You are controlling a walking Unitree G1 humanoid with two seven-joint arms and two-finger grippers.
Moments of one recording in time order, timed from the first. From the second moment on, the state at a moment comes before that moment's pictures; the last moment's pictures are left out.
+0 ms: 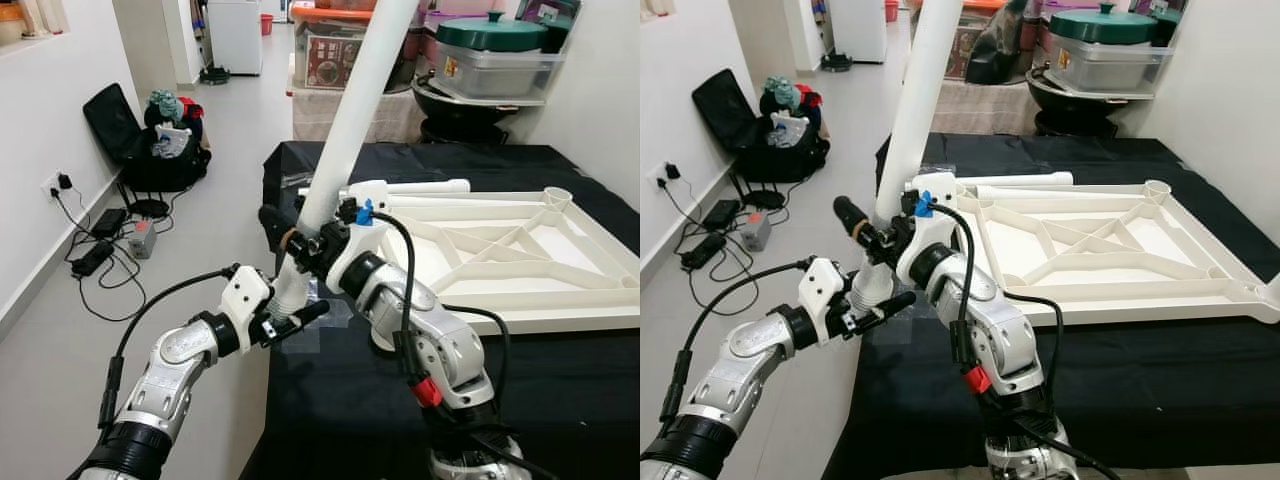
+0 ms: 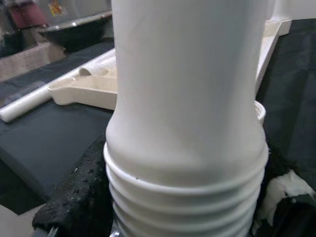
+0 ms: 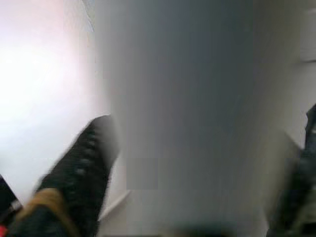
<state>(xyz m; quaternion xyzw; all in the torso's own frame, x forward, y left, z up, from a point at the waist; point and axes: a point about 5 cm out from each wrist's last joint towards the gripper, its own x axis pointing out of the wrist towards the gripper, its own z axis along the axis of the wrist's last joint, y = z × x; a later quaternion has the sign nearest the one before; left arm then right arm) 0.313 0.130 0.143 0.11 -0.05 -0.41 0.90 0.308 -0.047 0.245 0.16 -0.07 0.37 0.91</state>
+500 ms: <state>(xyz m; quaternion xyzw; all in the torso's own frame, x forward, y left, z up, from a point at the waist) 0.281 0.135 0.159 0.12 -0.03 -0.54 0.83 0.294 -0.066 0.239 0.17 -0.10 0.49 0.85</state>
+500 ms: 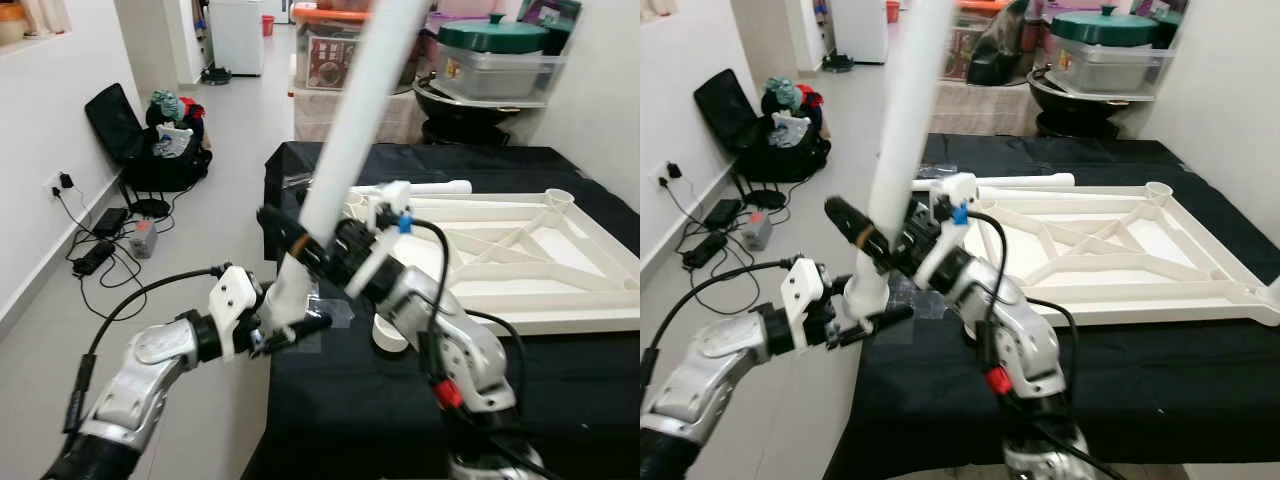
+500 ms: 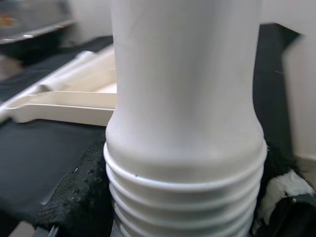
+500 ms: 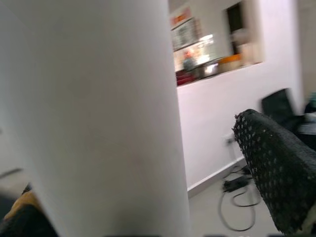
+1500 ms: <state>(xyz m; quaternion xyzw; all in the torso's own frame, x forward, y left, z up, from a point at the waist) 0.269 0.135 0.161 0.12 0.00 -0.60 0.79 0.272 -0.074 0.228 0.17 -0.11 0.57 0.80</state>
